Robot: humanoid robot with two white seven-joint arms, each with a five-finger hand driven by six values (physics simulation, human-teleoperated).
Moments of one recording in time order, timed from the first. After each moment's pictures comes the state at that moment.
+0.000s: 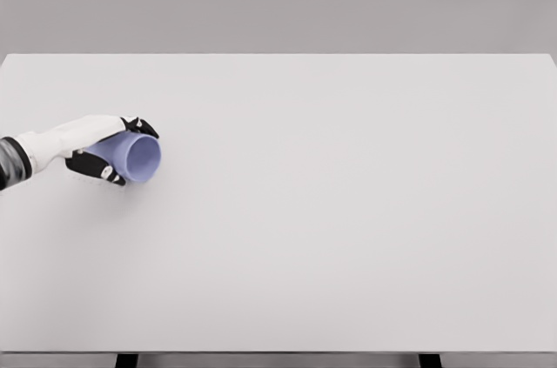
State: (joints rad) left arm -0.31 0.79 -0.31 -1.63 -0.21 -0.11 -0.61; right arm 0.00 0.00 -0.20 0.05 -0.06 -0.07 0.09
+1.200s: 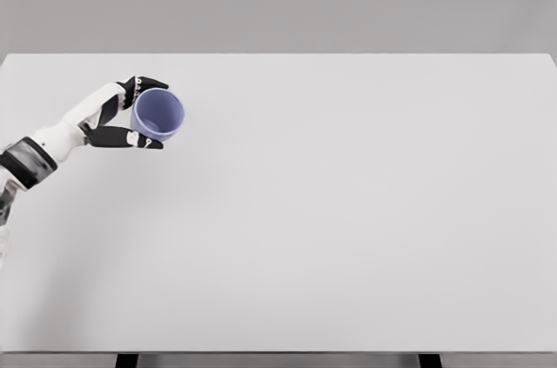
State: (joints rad) left arm -0.32 0.47 -0.11 -1.34 0.19 -0.17 -0.61; right arm 0.00 0.00 -0.20 0.05 -0.06 -0.07 0.09
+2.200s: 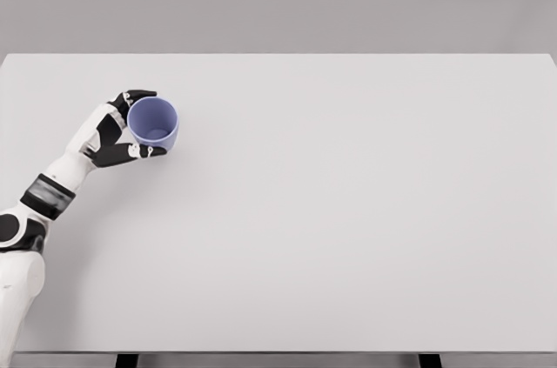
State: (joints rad) left arm -0.28 0.34 -0.07 -1.09 0.40 -0.43 -0.61; right arm 0.00 0.00 -0.20 0.05 -0.06 -0.07 0.09
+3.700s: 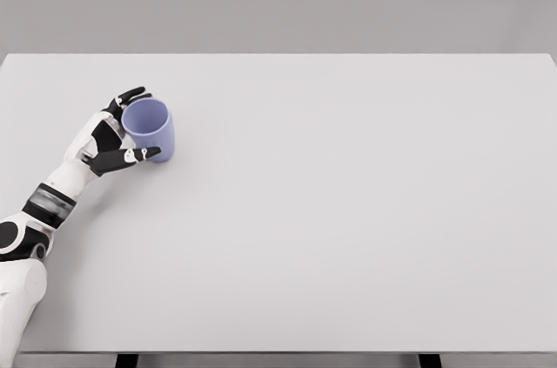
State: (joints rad) left arm -0.25 0.34 -0.08 -1.08 0.54 -0.34 -0.61; right arm 0.00 0.00 -0.20 0.05 -0.06 -0.07 0.09
